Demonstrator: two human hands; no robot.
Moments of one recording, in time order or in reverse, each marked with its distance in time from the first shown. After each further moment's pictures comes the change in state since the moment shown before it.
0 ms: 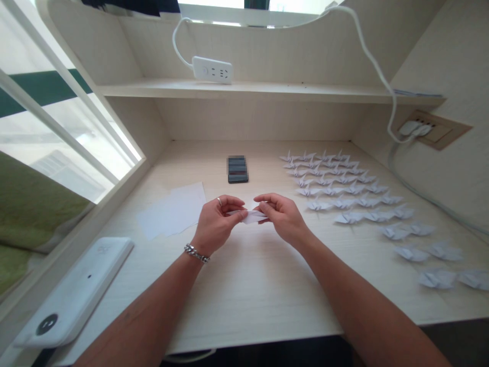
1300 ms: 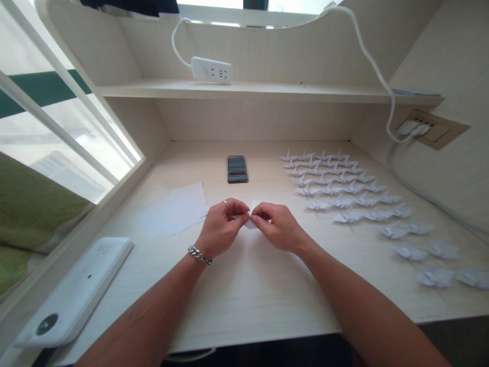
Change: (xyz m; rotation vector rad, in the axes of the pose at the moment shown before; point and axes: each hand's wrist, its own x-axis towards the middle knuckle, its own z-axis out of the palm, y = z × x) left_hand -0.001 -0.011 0.003 0.153 -0.094 0.076; right_hand -0.010 -0.009 0.003 -0.669 -0.073 -0.227
